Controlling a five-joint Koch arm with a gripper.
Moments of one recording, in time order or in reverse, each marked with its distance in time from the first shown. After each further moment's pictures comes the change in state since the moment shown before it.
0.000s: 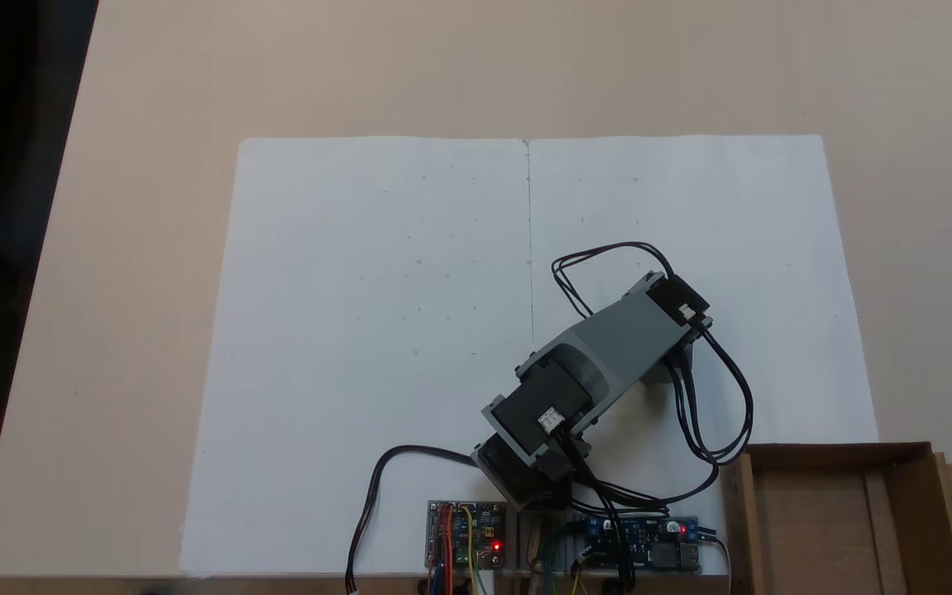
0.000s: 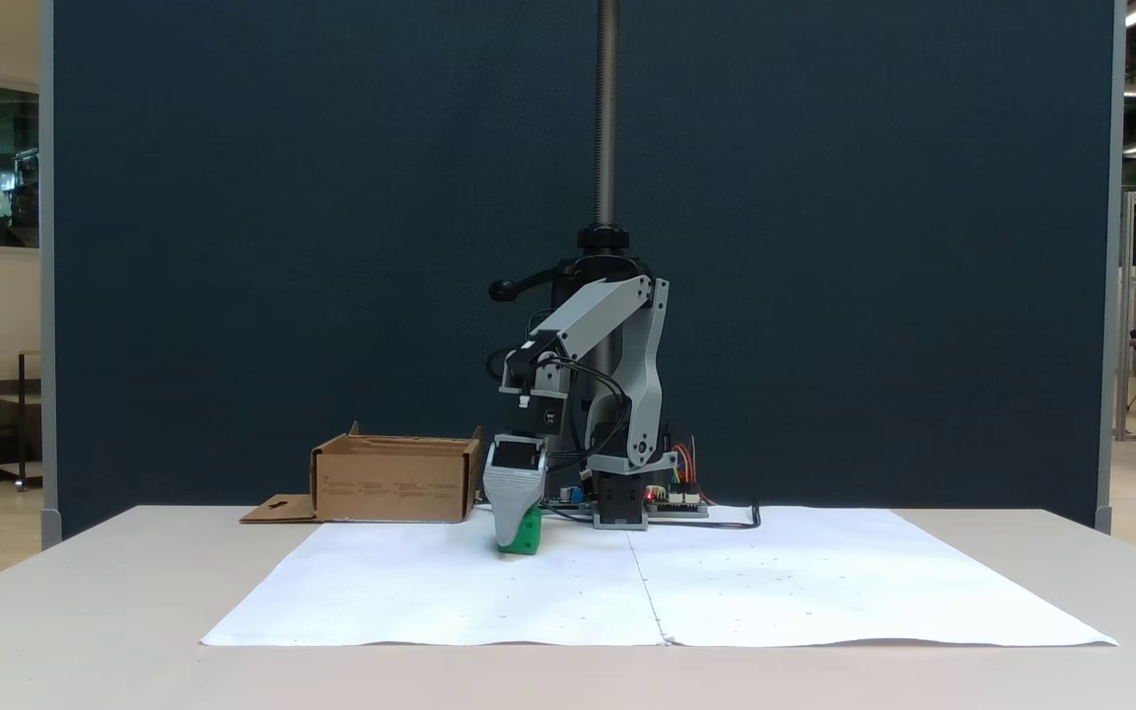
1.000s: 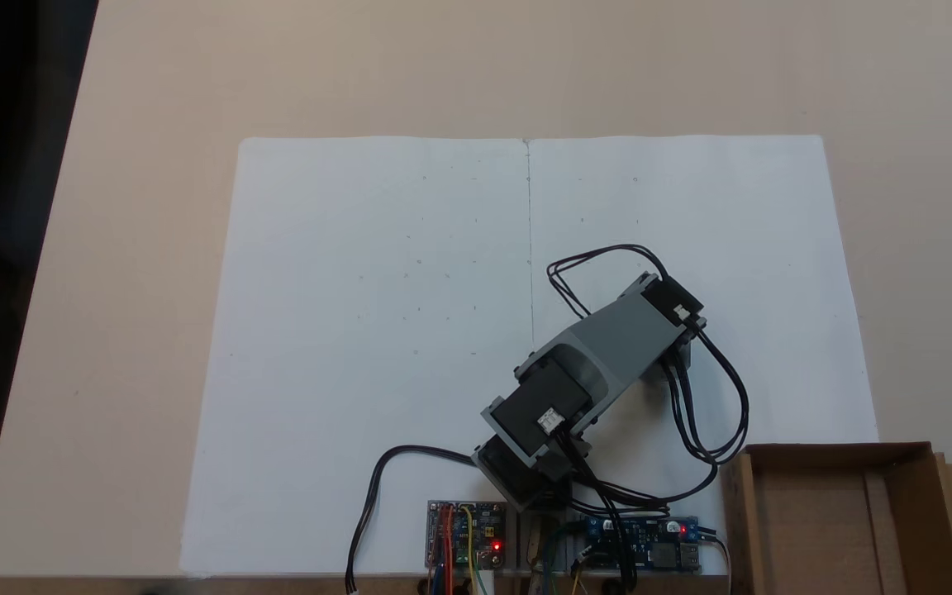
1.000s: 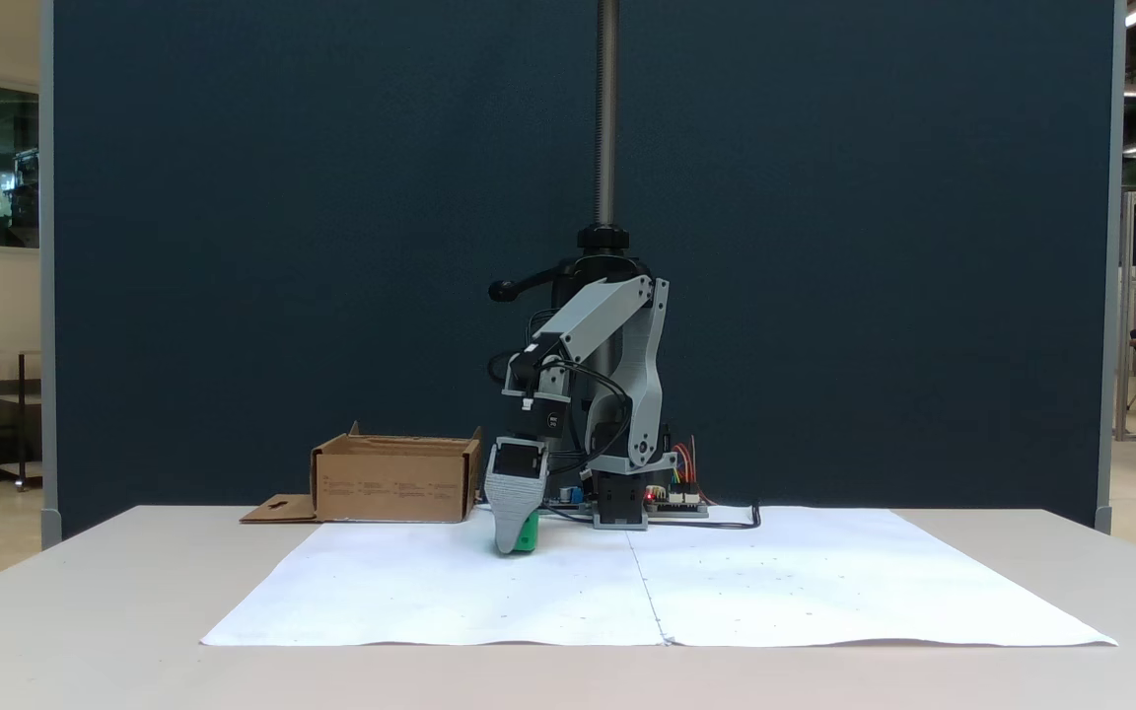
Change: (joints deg) arm -1.1 -0.4 1.8 -5.3 0.0
